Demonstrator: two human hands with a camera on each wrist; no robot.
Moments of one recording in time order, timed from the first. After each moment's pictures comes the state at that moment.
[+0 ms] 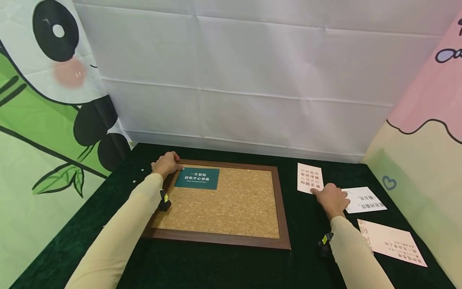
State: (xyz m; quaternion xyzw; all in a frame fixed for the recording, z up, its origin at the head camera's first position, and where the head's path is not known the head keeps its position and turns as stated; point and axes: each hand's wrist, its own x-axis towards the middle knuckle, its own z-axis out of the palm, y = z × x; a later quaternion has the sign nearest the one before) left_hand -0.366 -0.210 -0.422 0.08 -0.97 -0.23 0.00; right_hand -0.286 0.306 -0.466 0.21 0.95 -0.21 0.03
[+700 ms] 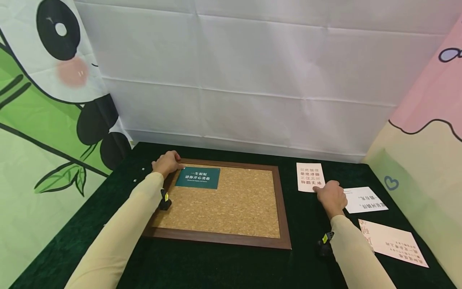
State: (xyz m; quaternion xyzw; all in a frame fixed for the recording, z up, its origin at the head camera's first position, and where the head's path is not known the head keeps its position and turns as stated) left_hand -0.364 -0.209 -0.420 0.08 -0.97 -0.23 0.00; right_hand -0.286 0.301 -0.457 0.25 0.94 -0.24 0.02
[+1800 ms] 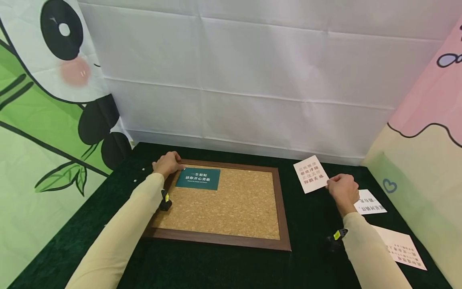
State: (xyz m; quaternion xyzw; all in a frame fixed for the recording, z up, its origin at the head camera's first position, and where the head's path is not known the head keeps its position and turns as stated) left_hand -0.365 -0.210 -0.422 0.07 -0.97 -0.23 0.00; right_hand -0.277 0.321 -0.425 0.22 0.92 -0.33 -0.08
